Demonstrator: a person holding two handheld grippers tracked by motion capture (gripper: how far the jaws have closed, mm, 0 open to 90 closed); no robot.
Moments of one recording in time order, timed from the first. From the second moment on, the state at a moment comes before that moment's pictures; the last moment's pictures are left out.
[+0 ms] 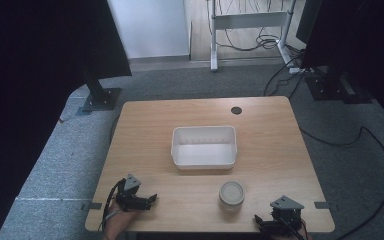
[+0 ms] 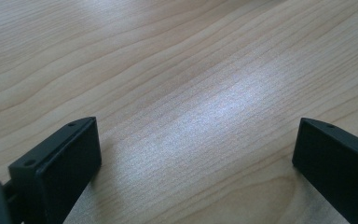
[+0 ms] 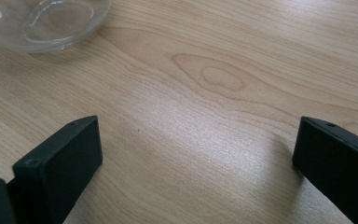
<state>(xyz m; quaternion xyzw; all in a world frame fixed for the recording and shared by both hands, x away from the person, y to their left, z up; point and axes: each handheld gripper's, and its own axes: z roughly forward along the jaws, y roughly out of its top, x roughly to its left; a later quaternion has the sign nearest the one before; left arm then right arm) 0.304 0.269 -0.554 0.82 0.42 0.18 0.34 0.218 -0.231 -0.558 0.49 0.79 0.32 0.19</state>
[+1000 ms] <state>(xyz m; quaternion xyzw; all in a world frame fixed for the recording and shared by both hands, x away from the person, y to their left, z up) 0.303 0.268 -0.554 0.82 0.43 0.18 0.33 0.217 -0.231 -0.558 0.49 0.79 0.32 0.19</state>
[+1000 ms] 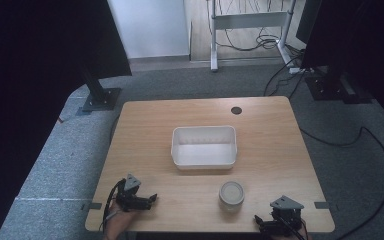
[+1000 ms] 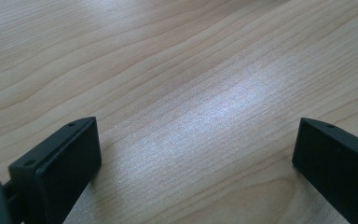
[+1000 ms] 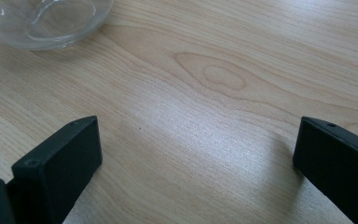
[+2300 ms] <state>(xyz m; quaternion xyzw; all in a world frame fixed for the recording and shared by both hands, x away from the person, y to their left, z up) 0.303 0.268 -0.554 0.82 0.43 0.18 0.33 0.218 -0.216 -0.540 0.46 0.79 0.37 0.18</state>
